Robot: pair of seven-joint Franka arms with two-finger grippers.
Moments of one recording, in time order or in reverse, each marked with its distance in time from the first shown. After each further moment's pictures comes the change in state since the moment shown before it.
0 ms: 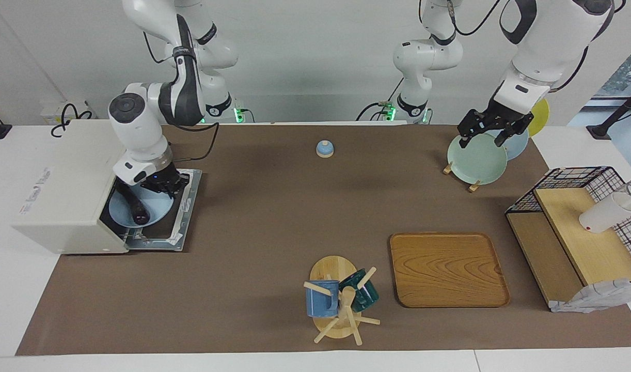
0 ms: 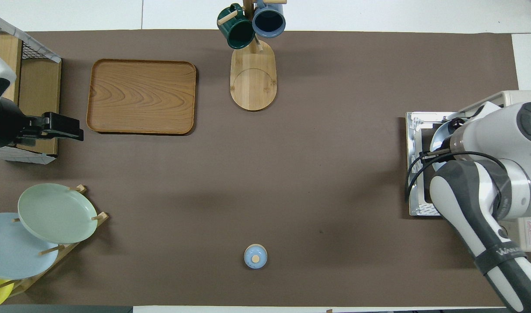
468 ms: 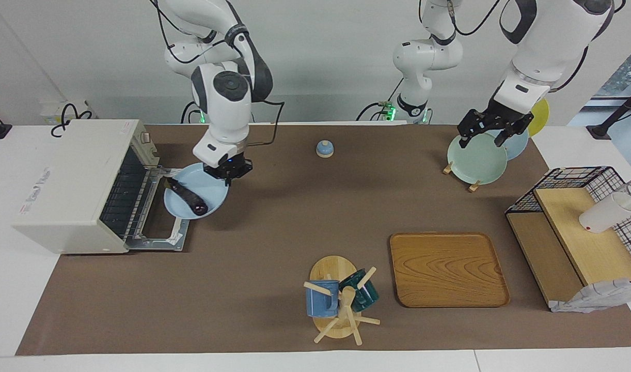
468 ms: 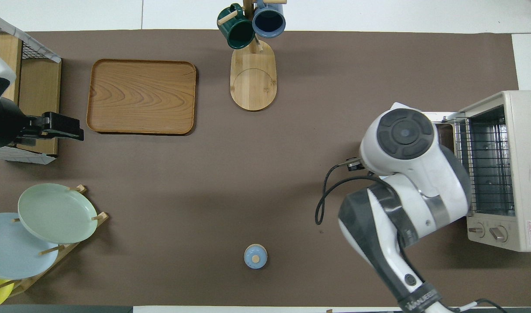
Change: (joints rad) left arm 0.000 0.000 0.000 0.000 -0.002 0.001 0.000; right arm 0.345 0.028 0.016 0.129 -0.100 -0.142 0.330
